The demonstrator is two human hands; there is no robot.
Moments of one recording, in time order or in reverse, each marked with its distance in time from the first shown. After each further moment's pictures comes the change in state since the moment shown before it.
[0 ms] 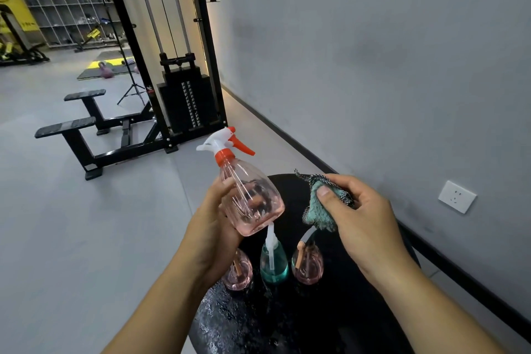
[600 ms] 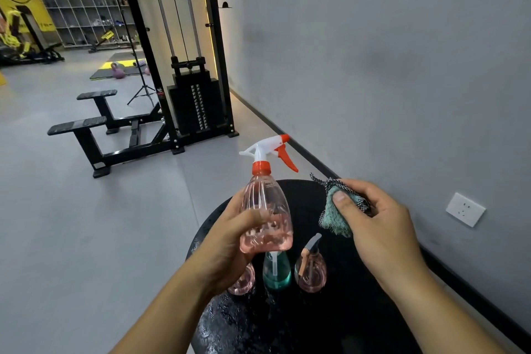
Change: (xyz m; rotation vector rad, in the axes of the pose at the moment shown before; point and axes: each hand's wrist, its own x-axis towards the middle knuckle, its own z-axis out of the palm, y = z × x) left_hand -0.001 -0.010 -0.004 0.126 -0.169 -0.088; right_hand 0.003 -0.003 -0.009 -0.057 0.038 -0.064
